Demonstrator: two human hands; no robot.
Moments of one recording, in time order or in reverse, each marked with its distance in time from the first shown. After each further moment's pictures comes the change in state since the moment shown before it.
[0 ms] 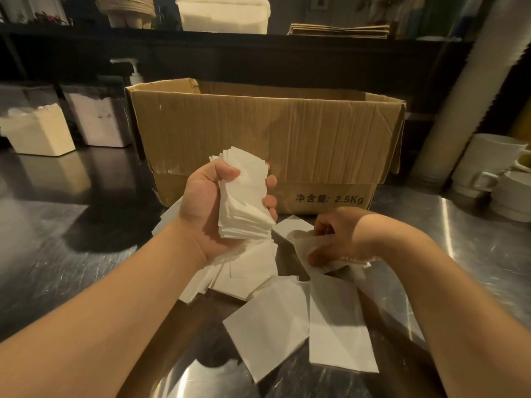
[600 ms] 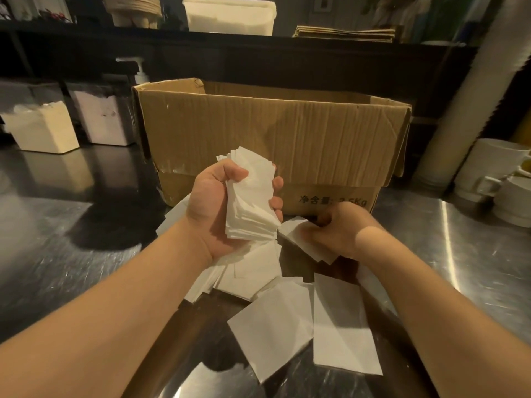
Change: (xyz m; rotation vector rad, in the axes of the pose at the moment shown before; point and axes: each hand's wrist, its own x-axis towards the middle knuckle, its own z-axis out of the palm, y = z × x) left_hand -0.002 0.000 0.004 0.015 0.017 -0.006; right_hand 0.026 -0.001 0.024 0.223 0.324 0.076
